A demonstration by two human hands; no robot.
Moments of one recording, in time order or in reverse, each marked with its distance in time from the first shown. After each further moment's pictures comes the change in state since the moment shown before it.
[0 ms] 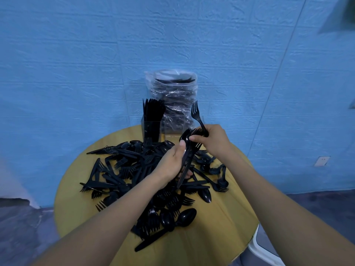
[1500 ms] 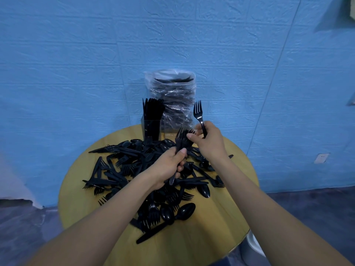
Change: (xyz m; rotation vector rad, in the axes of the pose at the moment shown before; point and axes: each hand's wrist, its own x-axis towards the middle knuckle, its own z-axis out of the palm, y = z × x) left_hand -0.014 0.003 -0.006 -0.096 -0.091 -0.099; right_hand -0.029 -0.015 0.015 0.136 0.173 0.034
